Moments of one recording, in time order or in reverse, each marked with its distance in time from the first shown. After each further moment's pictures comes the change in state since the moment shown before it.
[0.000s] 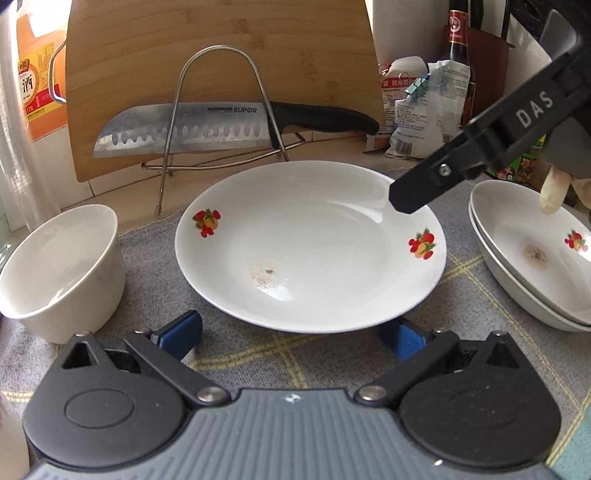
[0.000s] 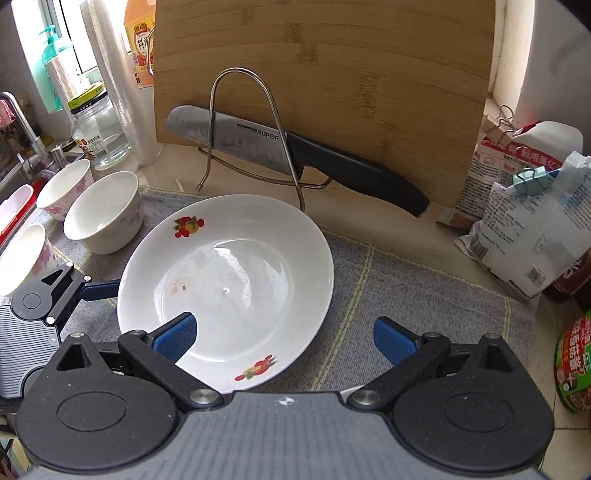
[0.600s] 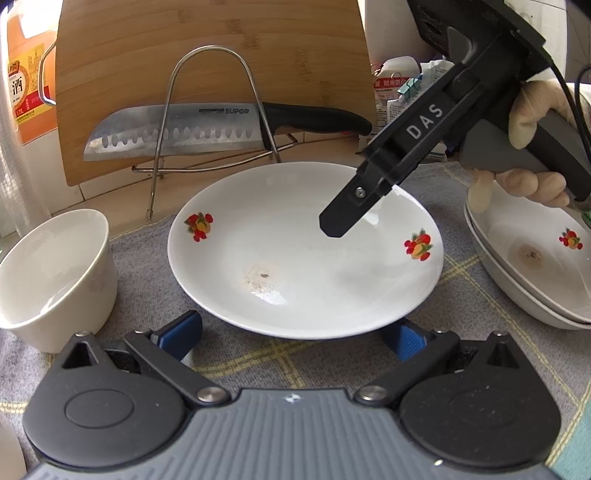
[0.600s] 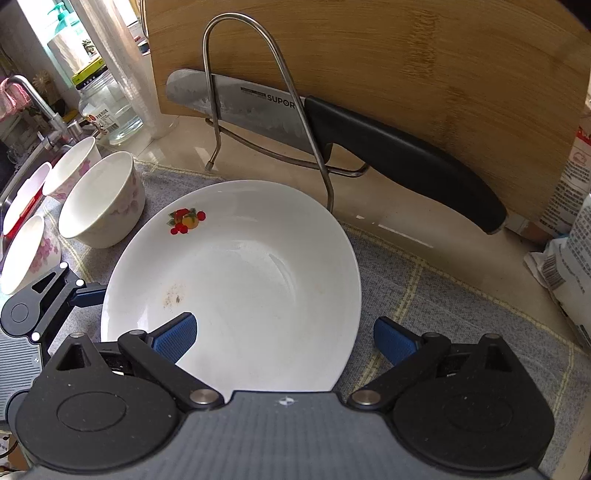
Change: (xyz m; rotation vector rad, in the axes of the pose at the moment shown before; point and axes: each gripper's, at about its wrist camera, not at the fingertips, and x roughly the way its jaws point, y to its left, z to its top) left arm 0.001 0.002 -0.001 0.026 -0.011 -0.028; right arm 0.064 -0.015 0.033 -0.035 0.147 0.174
